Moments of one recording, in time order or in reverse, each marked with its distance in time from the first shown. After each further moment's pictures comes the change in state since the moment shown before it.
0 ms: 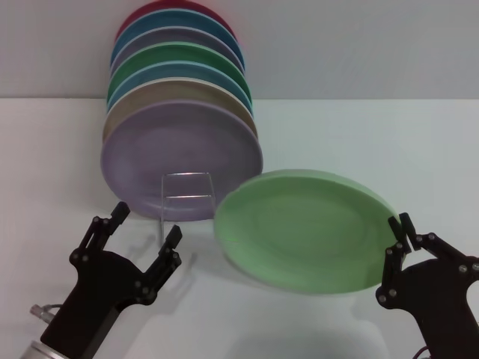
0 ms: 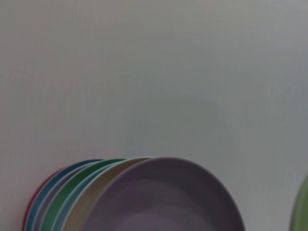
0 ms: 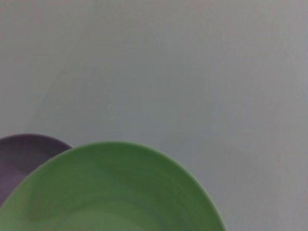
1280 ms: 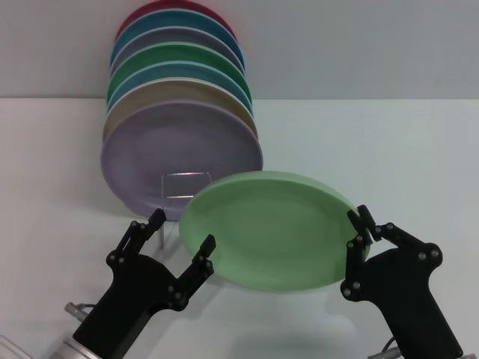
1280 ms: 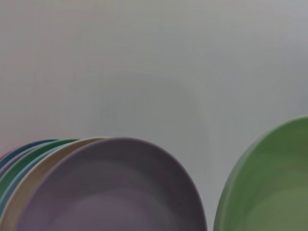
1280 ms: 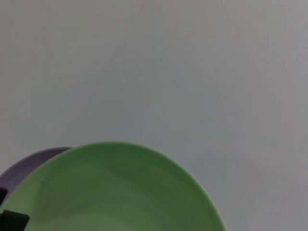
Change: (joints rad) left arm -0.040 -0.002 0.048 -0.045 -0.005 -0.078 -0.009; right arm 0.068 0.000 -0.023 0.029 0.002 0.063 -0.051
